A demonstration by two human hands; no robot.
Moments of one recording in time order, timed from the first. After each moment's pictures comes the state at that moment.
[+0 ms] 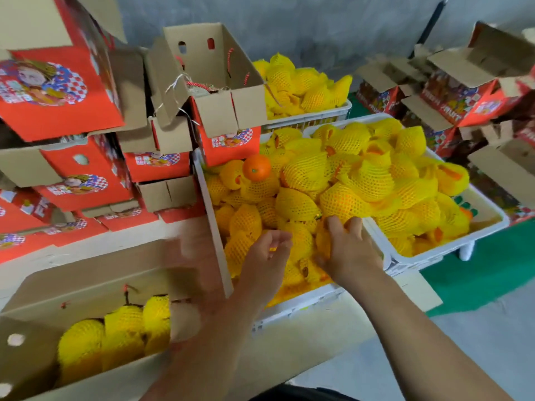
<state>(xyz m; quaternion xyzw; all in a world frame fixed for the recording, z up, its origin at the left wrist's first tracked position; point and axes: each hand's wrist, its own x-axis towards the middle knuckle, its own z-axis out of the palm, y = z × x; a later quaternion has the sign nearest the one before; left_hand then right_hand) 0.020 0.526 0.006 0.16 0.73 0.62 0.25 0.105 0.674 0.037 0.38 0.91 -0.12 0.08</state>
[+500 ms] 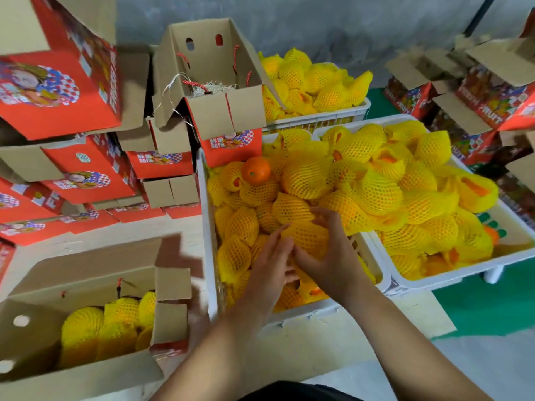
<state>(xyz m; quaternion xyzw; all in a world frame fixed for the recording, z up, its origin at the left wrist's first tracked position) 0.038 0.571 0.018 0.04 0.61 0.71 0.35 0.098 0.695 0.027 0.20 0.83 -0.50 -0.16</state>
